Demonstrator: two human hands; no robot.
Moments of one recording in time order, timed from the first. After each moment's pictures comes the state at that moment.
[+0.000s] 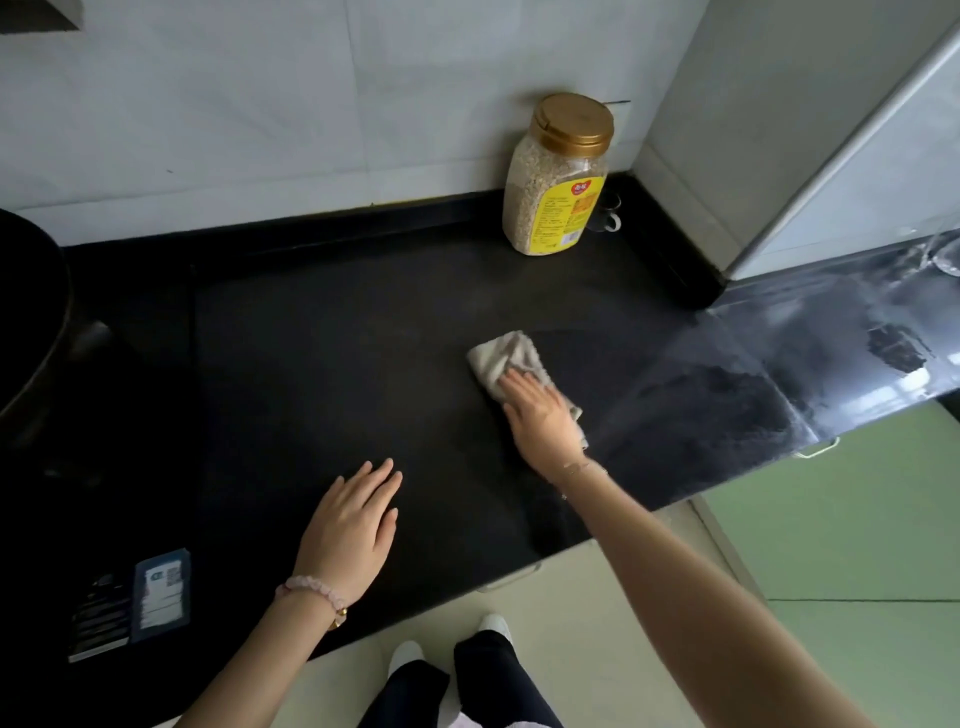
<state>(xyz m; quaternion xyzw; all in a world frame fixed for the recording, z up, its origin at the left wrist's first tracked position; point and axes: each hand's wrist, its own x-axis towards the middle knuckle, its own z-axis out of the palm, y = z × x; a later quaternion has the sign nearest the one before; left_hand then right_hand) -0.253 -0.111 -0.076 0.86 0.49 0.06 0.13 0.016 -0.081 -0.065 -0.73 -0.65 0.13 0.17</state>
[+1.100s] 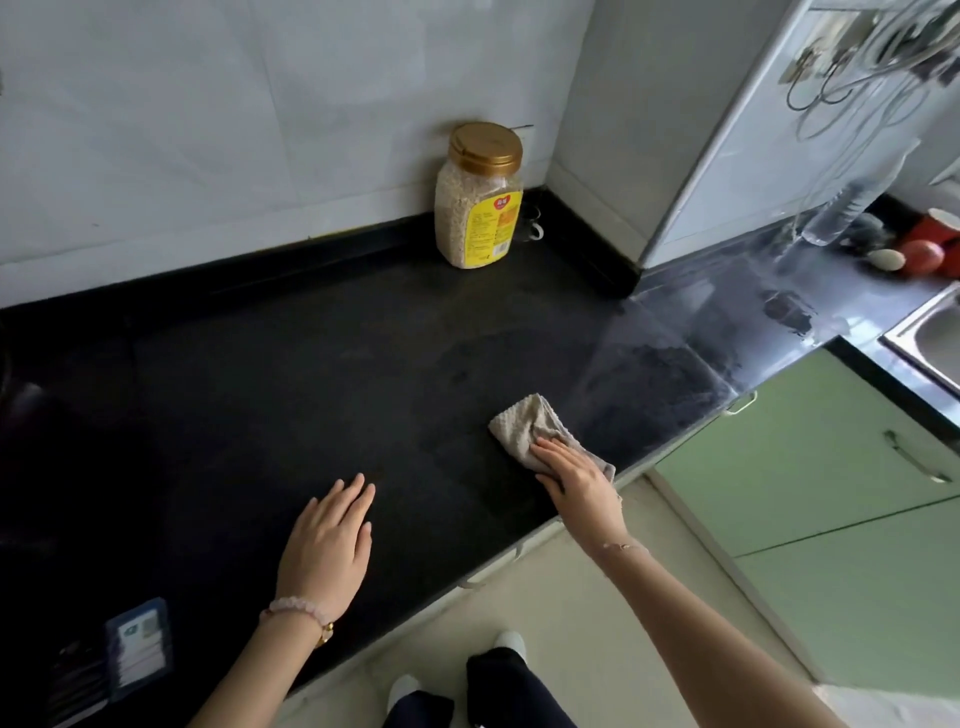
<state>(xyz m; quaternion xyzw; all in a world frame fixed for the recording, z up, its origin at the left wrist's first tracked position) -0.259 -0.109 -0.082 0.87 0.46 0.07 0.13 0.035 -0.206 -0.068 -0.78 -0.57 0.07 0.23</state>
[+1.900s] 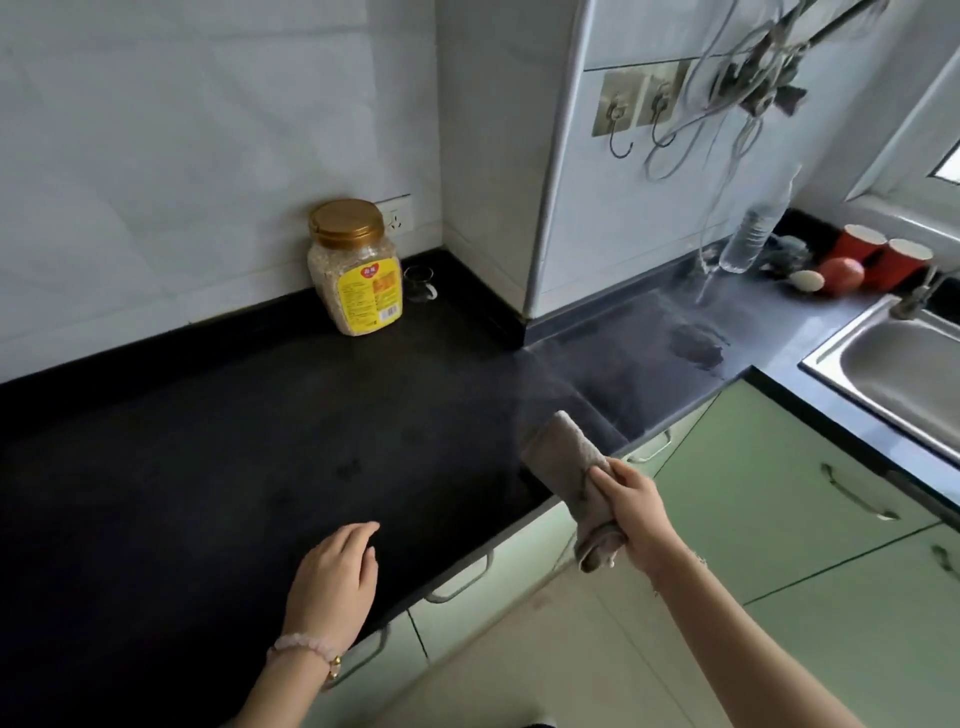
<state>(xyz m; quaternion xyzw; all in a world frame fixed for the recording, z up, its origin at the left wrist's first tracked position) -0.067 -0.164 -0.043 0.85 0.47 0.15 0.15 0.235 -0.272 -0.012 -0.75 -0.20 0.32 0.54</state>
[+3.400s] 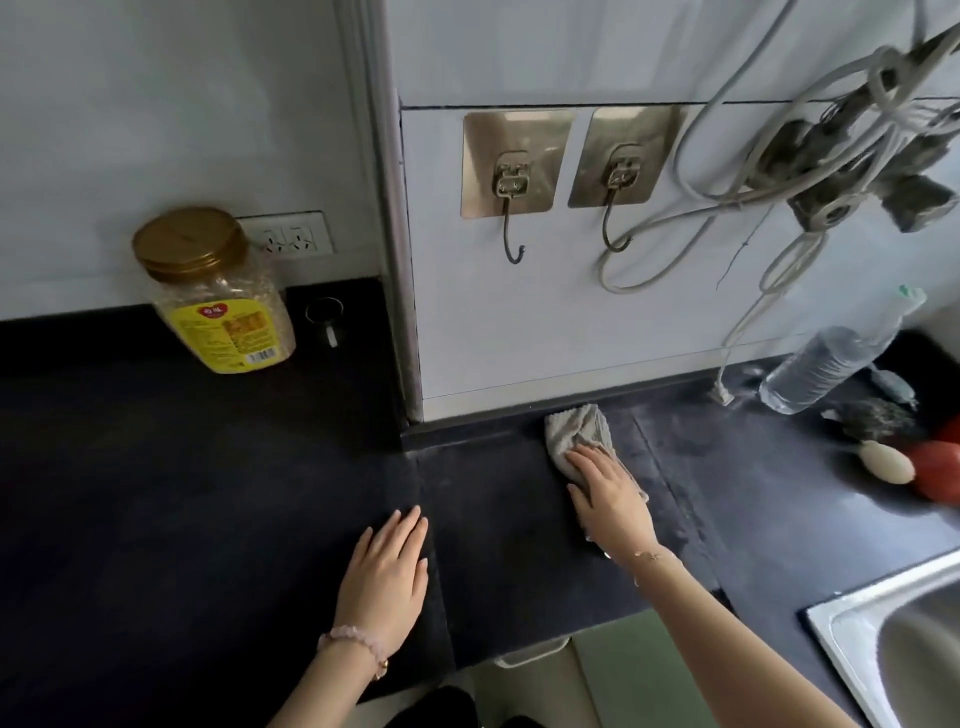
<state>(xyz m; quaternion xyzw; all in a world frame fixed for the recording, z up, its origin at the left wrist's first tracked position) 0.303 -0.114 -0.067 0.81 0.56 0.01 0.14 0.595 -0.107 -0.064 -0.75 -0.63 0.11 0.16</state>
